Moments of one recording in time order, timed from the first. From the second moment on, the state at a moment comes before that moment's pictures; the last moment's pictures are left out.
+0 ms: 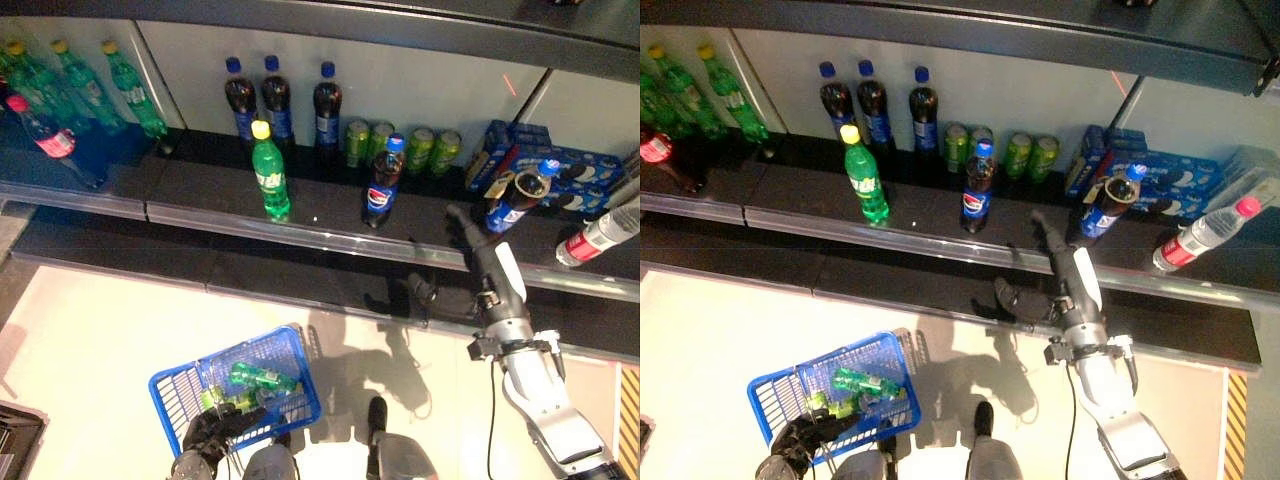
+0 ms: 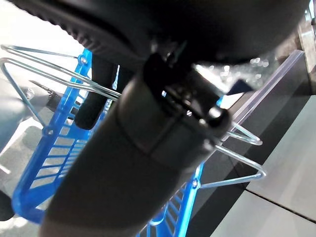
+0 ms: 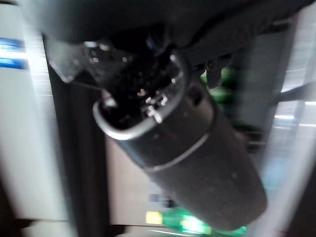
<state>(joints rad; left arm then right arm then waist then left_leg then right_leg) 0.08 0.25 -0.10 0.98 -0.60 -0.15 0.07 0.07 -0.63 0.15 -0.25 0.13 -0.17 -0.31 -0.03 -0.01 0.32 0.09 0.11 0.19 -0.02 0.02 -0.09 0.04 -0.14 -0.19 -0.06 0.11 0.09</state>
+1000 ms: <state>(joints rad) -0.12 0.29 -0.20 0.94 -0.74 -0.23 0.05 -0.41 -0.55 0.20 -0.02 0.24 -0.08 -0.81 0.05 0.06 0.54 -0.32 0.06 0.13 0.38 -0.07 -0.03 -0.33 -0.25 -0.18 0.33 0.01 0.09</state>
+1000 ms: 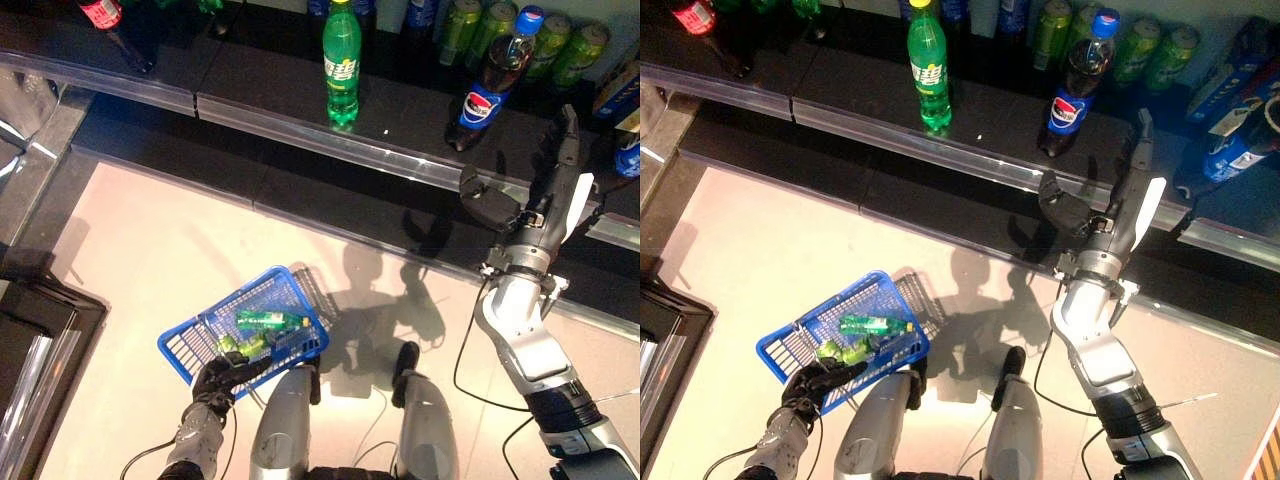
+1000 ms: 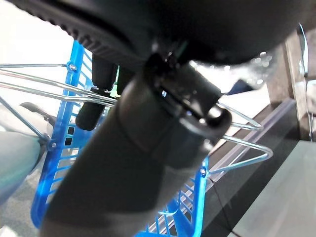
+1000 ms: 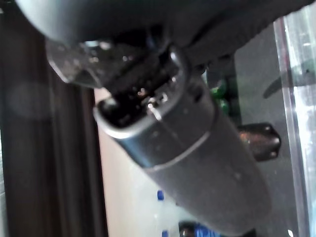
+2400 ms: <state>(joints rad) -0.19 0.33 -0.27 0.85 -0.81 -0.21 0.06 -0.99 -0.55 0.20 0.42 0.67 -0.01 -0.83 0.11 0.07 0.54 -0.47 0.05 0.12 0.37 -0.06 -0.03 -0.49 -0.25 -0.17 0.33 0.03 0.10</state>
